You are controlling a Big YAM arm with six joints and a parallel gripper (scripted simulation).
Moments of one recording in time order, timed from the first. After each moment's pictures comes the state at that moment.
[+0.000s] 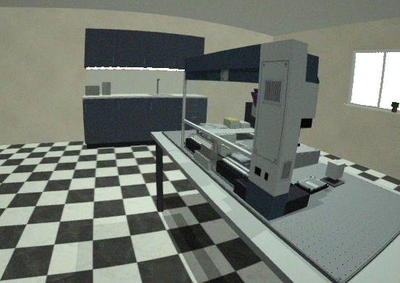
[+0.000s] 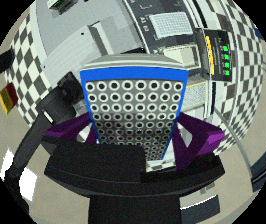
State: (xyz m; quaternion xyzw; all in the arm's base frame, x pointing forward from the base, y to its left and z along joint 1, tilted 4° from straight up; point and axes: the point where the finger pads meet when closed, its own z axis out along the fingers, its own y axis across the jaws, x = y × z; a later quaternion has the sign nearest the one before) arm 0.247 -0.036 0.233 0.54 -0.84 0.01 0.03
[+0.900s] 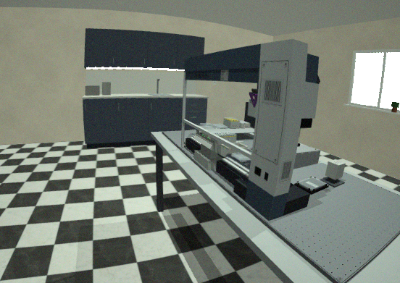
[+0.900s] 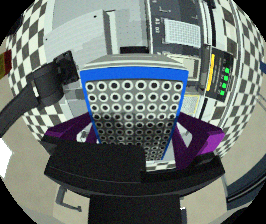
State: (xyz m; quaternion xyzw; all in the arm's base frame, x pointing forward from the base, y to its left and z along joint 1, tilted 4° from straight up) arm 0.249 -0.051 0.232 0.65 -0.76 0.01 0.03
